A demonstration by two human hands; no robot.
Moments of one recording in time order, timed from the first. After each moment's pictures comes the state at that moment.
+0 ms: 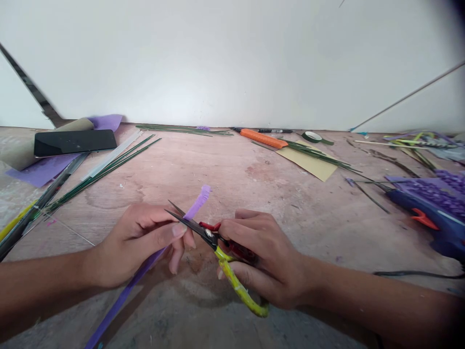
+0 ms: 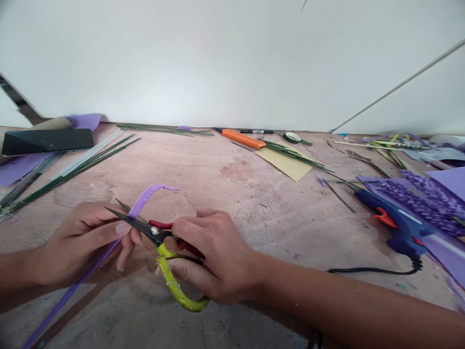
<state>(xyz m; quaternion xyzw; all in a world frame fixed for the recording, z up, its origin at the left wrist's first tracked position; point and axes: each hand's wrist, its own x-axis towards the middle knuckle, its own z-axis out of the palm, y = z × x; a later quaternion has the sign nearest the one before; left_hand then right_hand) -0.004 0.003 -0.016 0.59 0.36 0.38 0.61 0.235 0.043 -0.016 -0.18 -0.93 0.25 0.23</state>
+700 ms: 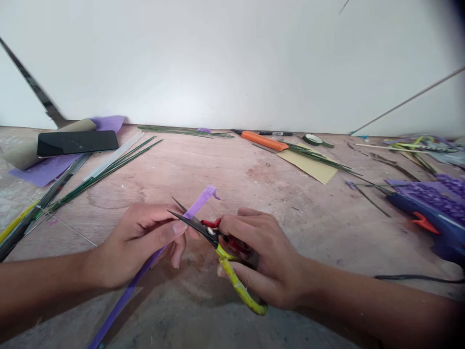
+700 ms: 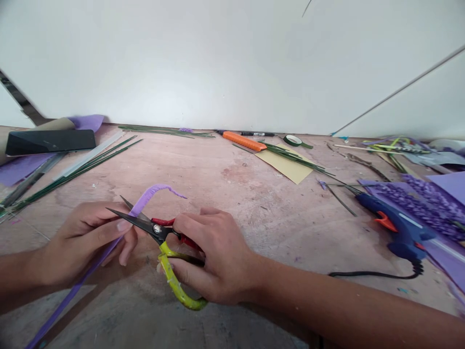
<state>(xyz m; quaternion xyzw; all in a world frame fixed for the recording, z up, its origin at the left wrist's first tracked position) -0.004 0.003 -0.013 0.60 0.37 0.39 0.59 0.232 0.042 -0.015 -0.21 -0.92 0.24 0.24</state>
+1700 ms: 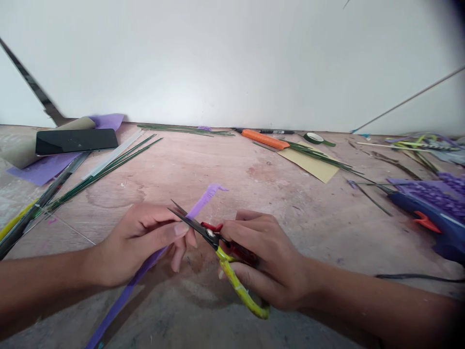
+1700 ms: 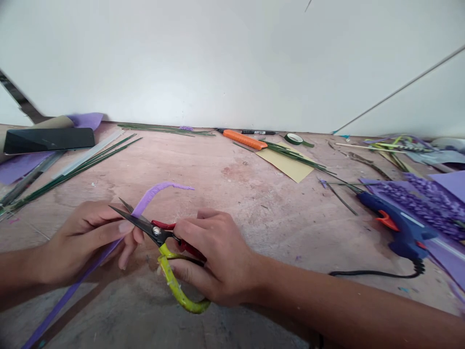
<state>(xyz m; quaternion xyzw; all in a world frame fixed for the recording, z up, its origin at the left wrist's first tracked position) -0.005 0.003 -0.016 0.60 0.37 0.37 0.61 0.234 0.043 -0.017 -0.18 -0.92 0.26 0.24</state>
